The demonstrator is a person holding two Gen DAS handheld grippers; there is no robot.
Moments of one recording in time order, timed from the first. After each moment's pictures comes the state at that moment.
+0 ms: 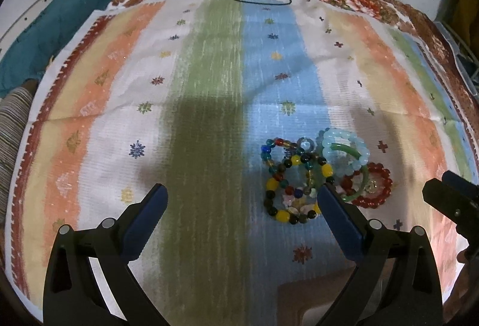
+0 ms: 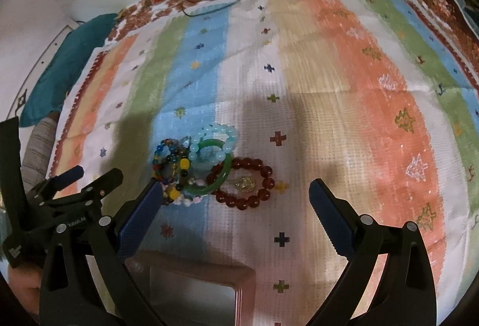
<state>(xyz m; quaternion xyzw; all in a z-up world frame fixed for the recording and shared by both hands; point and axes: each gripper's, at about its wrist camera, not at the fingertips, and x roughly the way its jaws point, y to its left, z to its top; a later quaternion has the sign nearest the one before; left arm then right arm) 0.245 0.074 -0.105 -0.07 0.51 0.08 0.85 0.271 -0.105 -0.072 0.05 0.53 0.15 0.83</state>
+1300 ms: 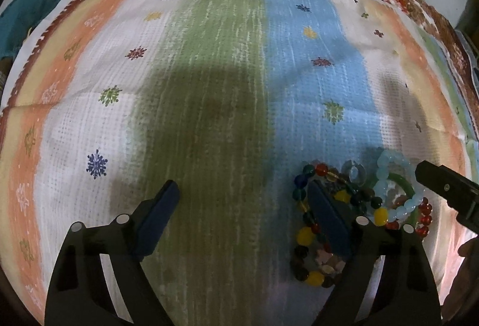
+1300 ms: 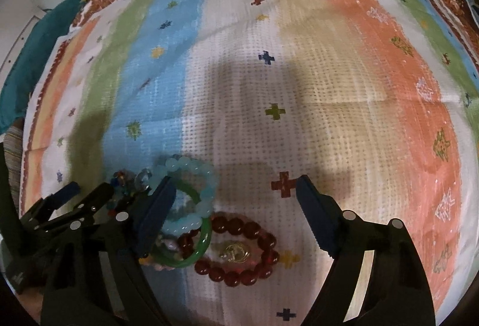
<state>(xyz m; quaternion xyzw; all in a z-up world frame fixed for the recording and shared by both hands) 0.304 0.103 -0.170 -0.11 0.55 0.09 0.82 0.355 -0.075 -0.133 0.03 0.59 0.11 0.80</state>
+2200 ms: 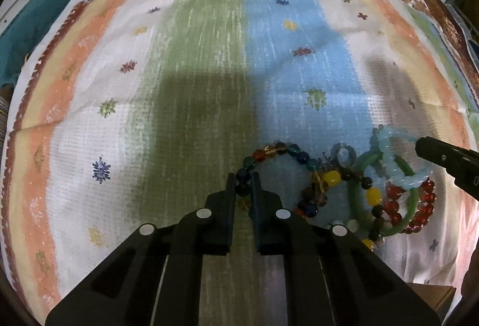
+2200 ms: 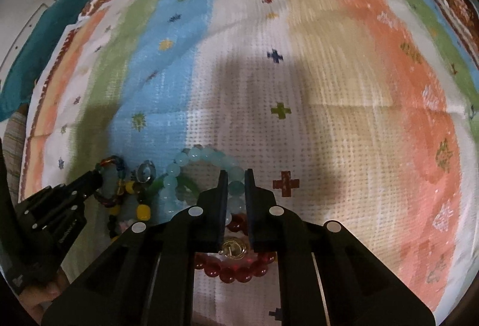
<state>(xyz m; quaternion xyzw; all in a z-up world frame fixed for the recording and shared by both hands) 0.295 0.085 -0.162 -0.06 0.56 0.07 0.83 0.351 -0.074 -0.128 0.00 0.58 0.13 0.80</state>
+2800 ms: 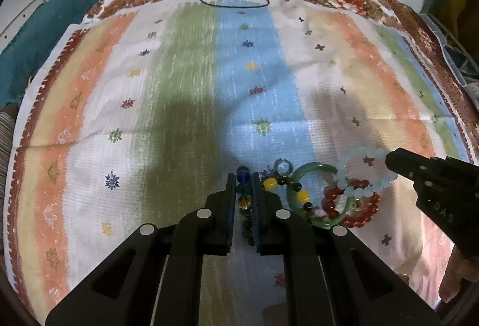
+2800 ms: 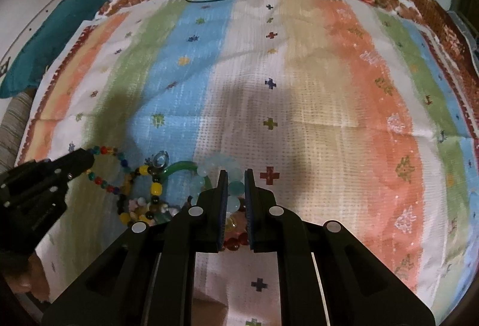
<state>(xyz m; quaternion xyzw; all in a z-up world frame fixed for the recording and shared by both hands) 0.277 0.058 -0.099 -0.06 0.51 0.04 0.86 0.318 -0.081 -0.083 -0.05 0.53 0.14 0.83</state>
